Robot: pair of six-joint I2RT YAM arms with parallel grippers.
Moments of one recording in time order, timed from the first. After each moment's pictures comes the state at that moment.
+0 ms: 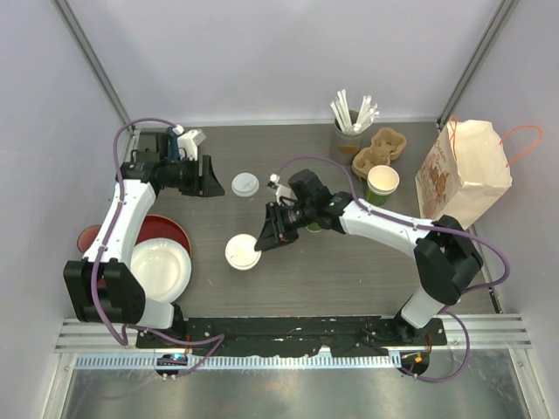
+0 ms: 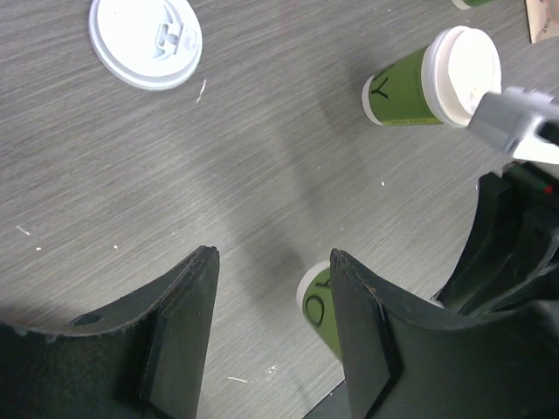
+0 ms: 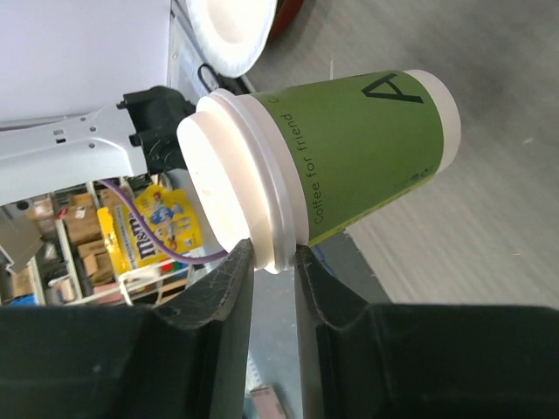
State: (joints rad) left arm -0.04 1.43 1.30 -0.76 0.63 0.03; right arm 0.77 1.62 1.13 -0.23 -0.72 0.71
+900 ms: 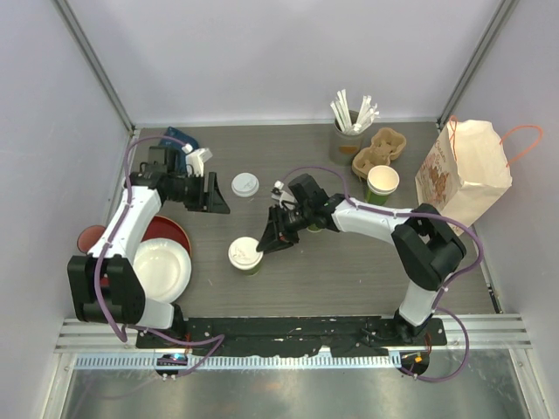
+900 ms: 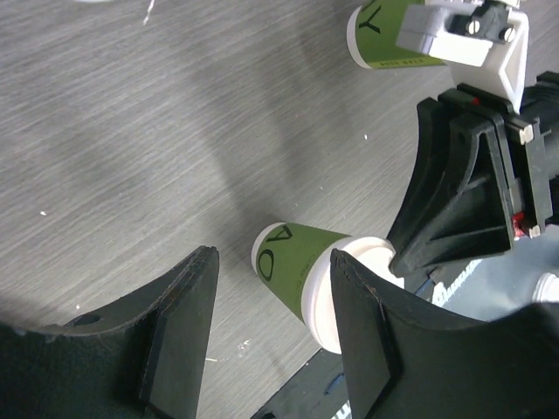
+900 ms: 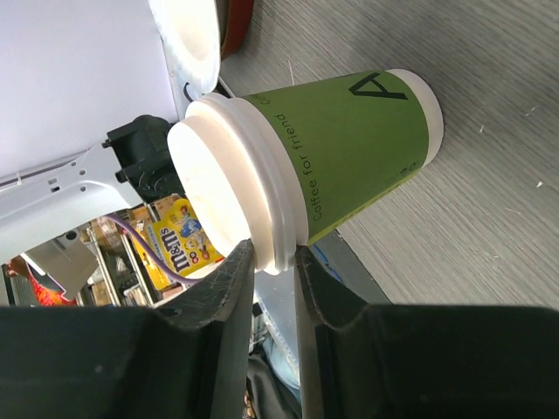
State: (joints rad) left arm -0.05 1.42 1.16 -0.77 0.69 0.03; right arm 0.74 1.75 1.09 -0.15 -0.78 0.86
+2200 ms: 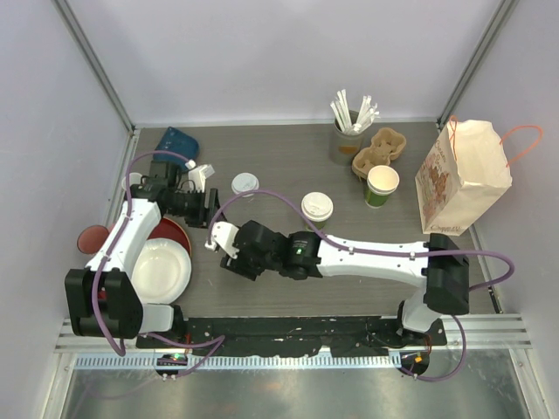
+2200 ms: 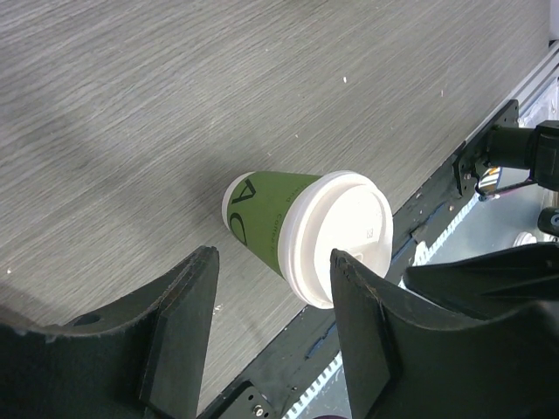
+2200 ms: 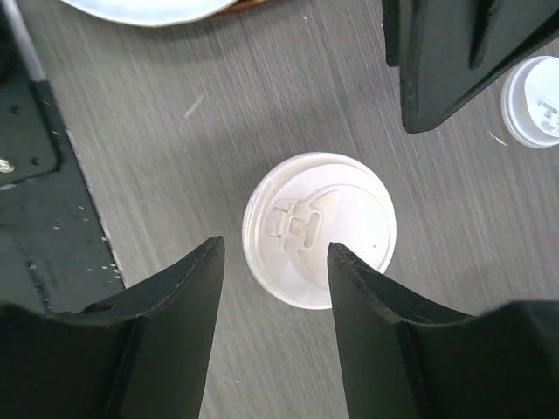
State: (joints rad) left arm -0.06 1.33 1.04 -0.84 0.75 0.06; right arm 1.28 1.61 1.31 -0.37 0.15 -0.11
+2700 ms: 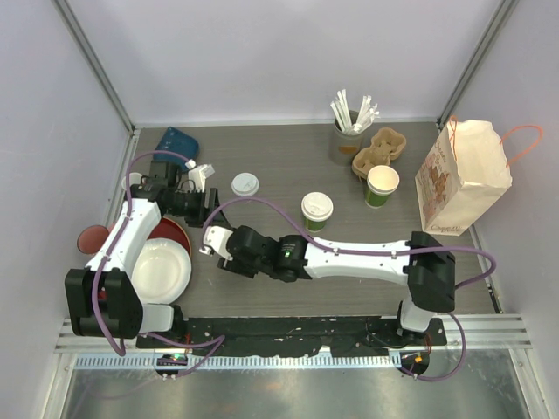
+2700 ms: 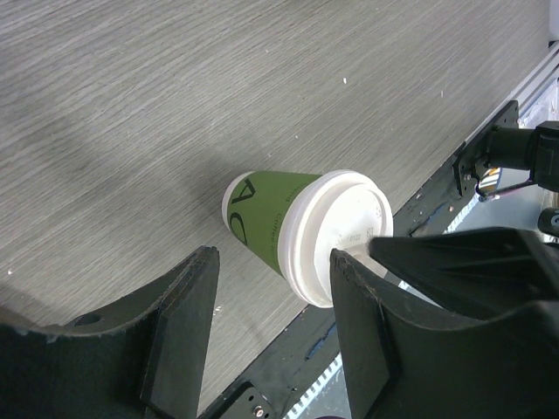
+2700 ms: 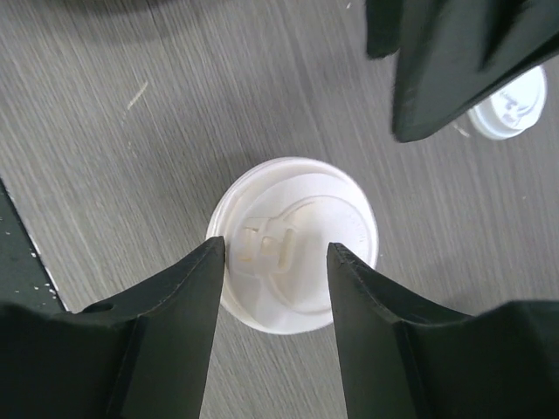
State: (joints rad) left arm -0.06 1.33 1.04 -0.83 0.75 0.06; right arm 1.30 1.70 1.34 -0.36 0.29 -0.19
